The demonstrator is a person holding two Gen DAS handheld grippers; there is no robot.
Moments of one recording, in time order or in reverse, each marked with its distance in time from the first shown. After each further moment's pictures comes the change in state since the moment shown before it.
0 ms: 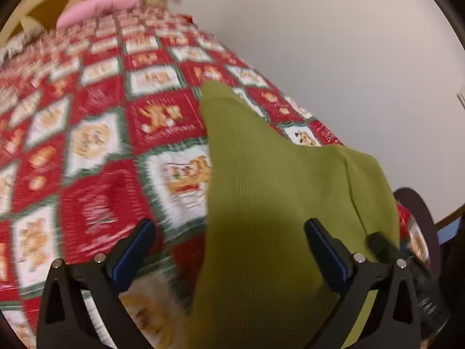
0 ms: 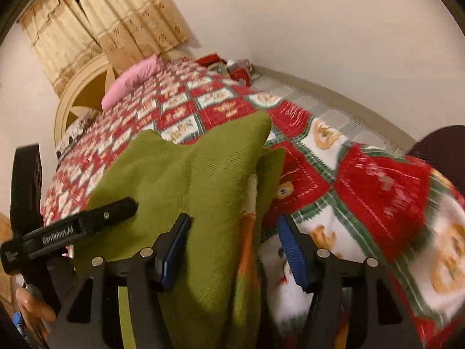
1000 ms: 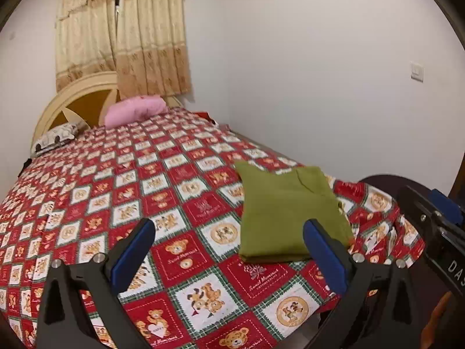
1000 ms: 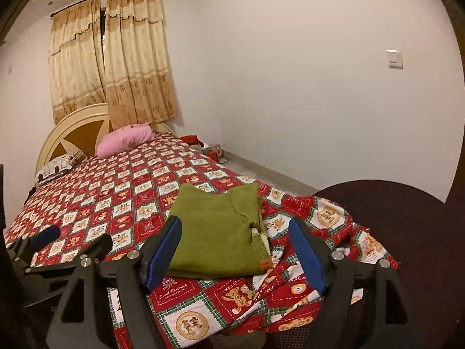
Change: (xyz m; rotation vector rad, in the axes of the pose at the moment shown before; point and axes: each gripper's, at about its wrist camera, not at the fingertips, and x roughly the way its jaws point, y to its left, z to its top) left arm -0.228 0.003 -0.133 0.183 -0.461 0.156; right arm -0.244 0.136 -0.124 -0.113 -0.439 -0.250
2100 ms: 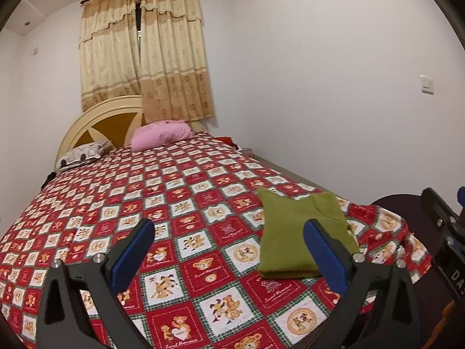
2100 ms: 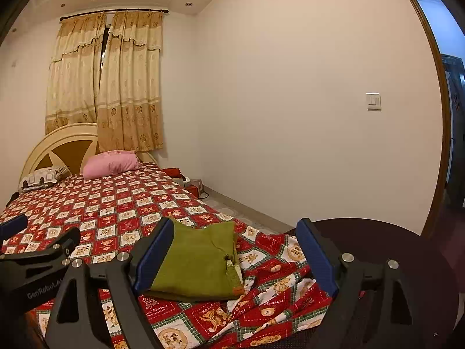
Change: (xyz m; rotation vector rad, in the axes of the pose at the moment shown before) left arm -0.036 0.002 0.006 0.000 -0.119 0.129; right arm -0.053 0.002 0.007 -0.063 -0.186 -0.109
